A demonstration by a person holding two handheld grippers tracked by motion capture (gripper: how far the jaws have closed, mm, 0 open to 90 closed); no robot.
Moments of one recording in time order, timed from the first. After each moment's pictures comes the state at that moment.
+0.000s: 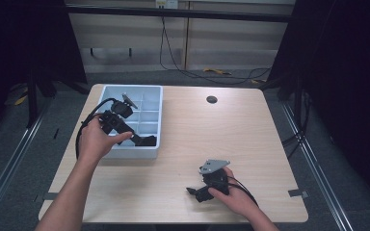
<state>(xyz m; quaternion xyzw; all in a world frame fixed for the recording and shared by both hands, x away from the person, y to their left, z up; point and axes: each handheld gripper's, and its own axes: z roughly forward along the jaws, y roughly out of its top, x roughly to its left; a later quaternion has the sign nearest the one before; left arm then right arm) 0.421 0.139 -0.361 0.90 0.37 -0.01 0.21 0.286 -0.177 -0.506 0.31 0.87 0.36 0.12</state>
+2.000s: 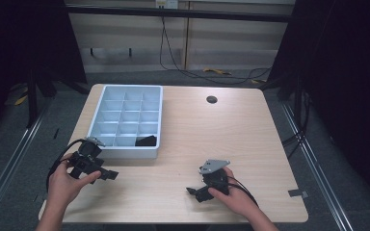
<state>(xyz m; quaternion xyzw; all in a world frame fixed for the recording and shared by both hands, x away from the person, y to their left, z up) 0.349 0.226 -0.445 0.88 0.39 -0.02 0.26 0.286 -0.177 -0.506 0.31 0.87 0.36 0.12</state>
